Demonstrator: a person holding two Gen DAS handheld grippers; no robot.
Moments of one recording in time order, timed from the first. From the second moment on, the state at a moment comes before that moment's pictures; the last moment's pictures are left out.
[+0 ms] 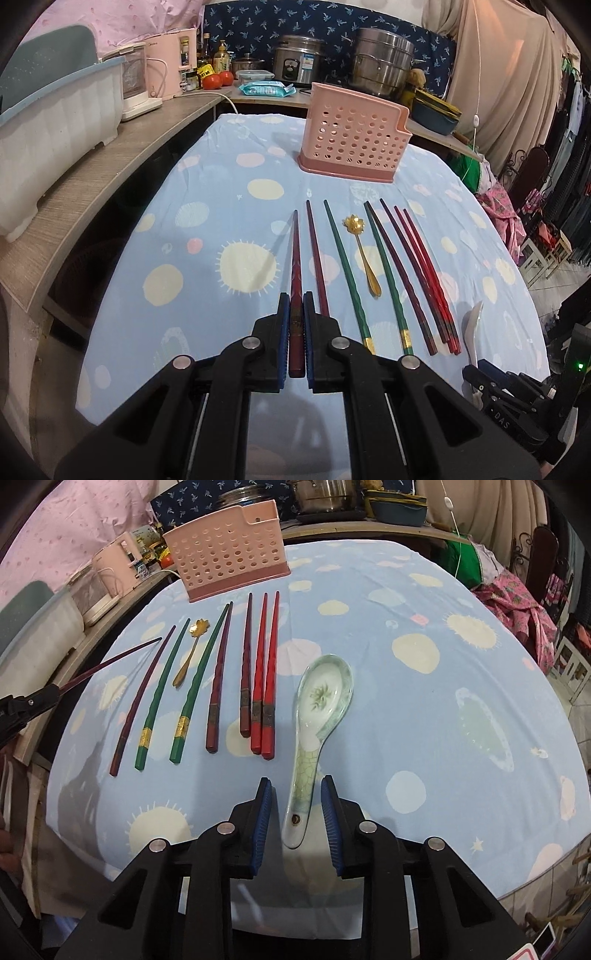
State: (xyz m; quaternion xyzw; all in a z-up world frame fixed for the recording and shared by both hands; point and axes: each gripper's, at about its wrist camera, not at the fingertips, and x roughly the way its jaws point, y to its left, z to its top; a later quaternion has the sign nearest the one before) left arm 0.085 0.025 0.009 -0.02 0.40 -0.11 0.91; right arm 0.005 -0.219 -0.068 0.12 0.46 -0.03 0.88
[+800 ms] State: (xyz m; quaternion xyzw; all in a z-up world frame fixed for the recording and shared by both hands) left arm 0.099 0.030 0.072 -0.02 0.32 -0.10 0.94; right arm 0.035 -0.249 -0.002 0.14 0.37 -0.03 0.92
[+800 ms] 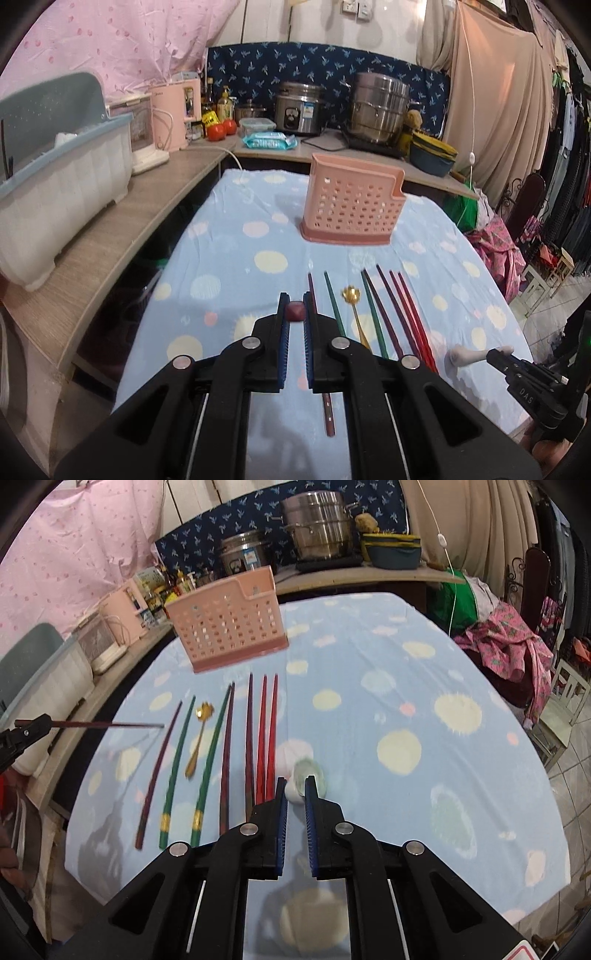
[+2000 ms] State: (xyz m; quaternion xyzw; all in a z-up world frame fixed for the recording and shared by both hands) left arm 0.256 -0.023 0.222 -0.04 0.14 -0.12 0.98; right arm 0.240 -0.286 0.122 0.19 0.23 0.05 0.95
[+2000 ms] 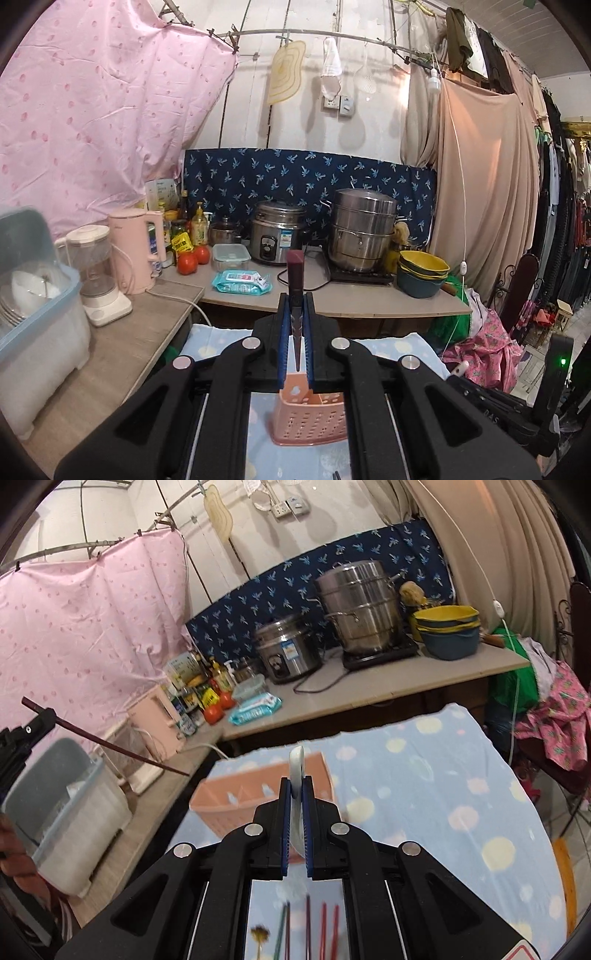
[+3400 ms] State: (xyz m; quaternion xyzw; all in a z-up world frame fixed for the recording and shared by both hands) left arm 0.240 0.014 0.104 -0.06 0.28 -0.08 0.96; right arm 0.203 -0.276 0.055 0.17 0.28 0.01 0.95
